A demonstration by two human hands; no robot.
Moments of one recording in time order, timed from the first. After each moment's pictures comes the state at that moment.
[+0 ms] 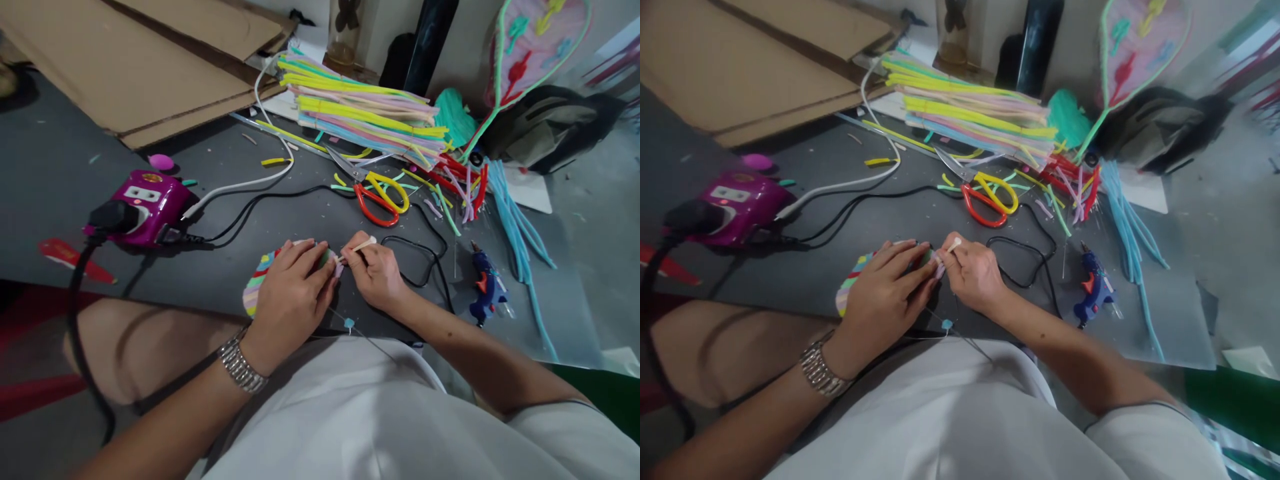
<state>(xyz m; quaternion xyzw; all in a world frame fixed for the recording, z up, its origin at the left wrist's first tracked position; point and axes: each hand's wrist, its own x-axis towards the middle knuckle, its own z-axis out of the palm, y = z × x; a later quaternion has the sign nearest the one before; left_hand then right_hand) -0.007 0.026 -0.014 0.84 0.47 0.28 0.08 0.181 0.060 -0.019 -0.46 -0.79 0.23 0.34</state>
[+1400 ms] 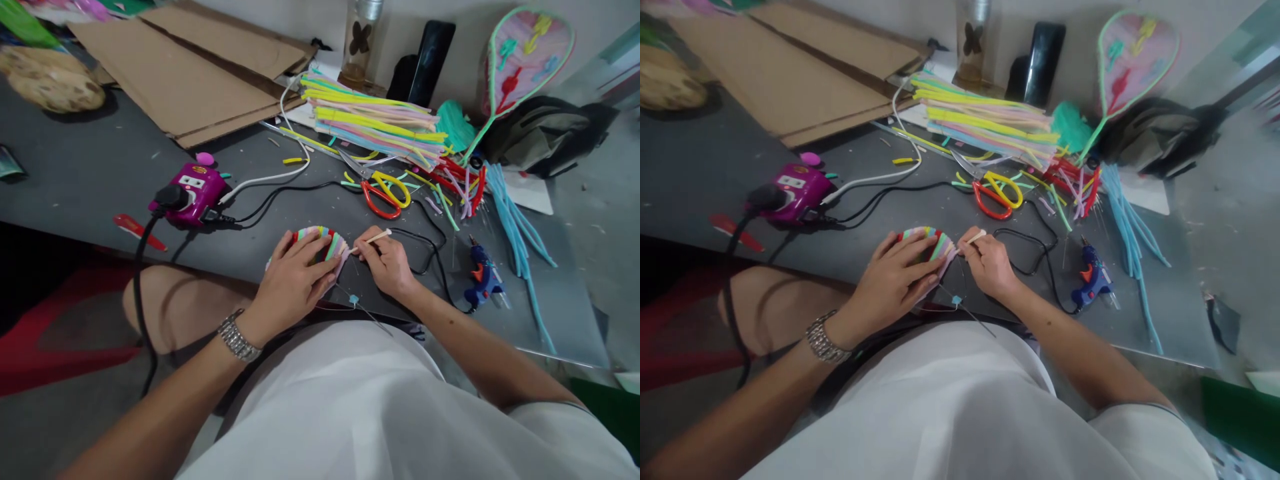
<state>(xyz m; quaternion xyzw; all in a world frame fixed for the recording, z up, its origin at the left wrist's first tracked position) -0.031 0.010 -0.010 0.86 0.45 0.21 0.12 0.196 0.047 -0.019 -0.47 -0.74 0.30 0.37</state>
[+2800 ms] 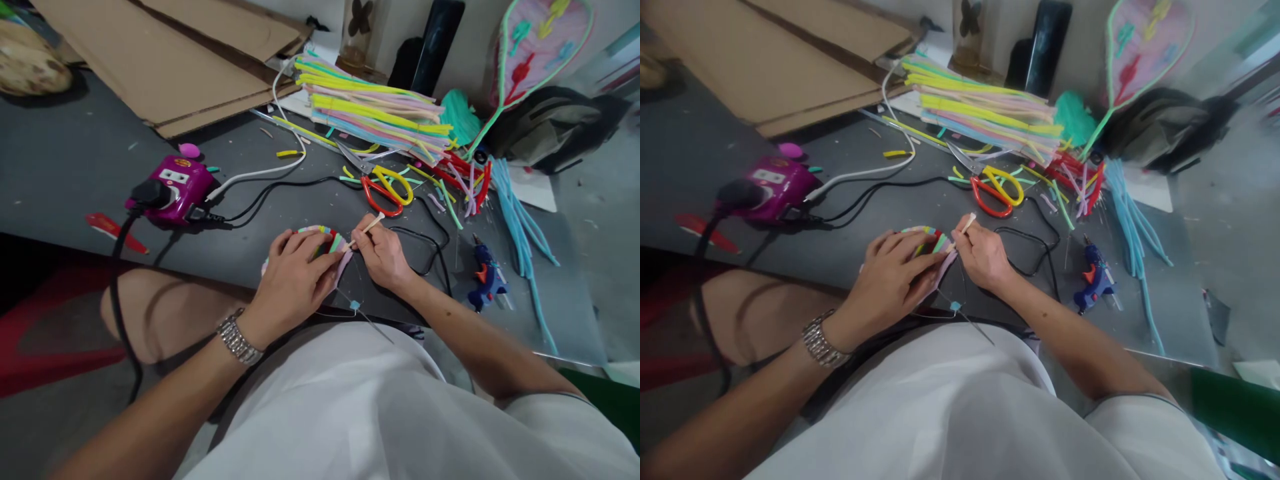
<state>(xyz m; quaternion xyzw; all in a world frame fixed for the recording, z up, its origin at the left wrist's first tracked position) -0.018 0.016 -0.003 0.85 0.48 0.21 0.11 0.187 0.067 -0.021 -0.47 -0.77 0.26 0.35</state>
